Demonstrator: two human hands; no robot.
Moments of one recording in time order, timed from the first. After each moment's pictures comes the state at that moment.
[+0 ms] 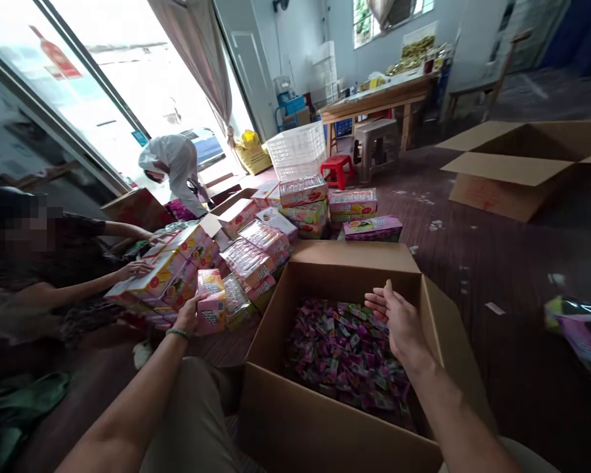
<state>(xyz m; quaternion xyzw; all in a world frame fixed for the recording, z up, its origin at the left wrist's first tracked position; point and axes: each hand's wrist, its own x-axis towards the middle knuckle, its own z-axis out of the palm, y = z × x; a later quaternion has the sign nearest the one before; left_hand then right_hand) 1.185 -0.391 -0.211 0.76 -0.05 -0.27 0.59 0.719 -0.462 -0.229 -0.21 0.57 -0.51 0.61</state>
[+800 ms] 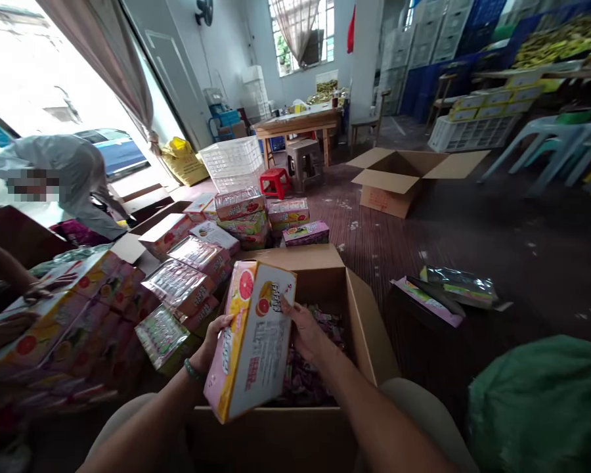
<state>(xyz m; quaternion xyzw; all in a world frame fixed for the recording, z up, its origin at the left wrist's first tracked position) 0.977 -0.416 -0.229 0.36 -0.18 -0.84 0.37 0.762 -0.430 -0.233 -0.23 0.29 -0.49 0.79</state>
